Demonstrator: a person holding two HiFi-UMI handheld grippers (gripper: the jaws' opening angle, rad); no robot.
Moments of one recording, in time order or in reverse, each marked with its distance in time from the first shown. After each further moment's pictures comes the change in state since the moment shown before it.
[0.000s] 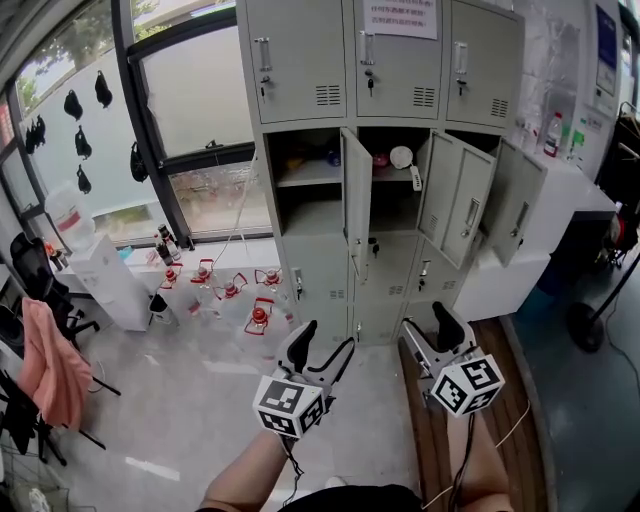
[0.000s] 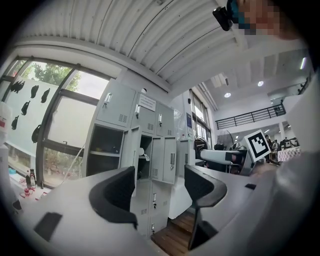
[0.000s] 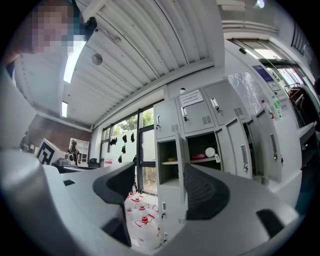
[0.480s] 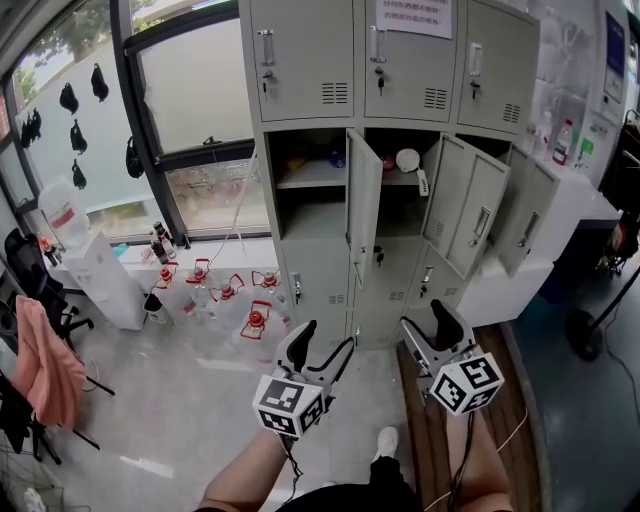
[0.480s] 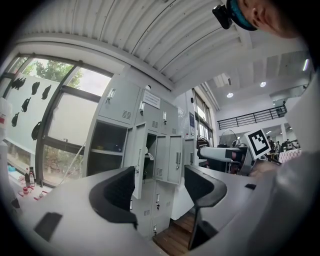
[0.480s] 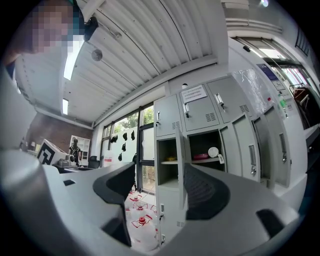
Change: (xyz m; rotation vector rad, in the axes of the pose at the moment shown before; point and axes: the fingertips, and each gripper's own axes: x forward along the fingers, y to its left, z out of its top) left arm 0.032 0.039 -0.009 -0.012 0.007 0.007; right arm 0.051 -0.011 -0.005 -0.021 0.015 0.016
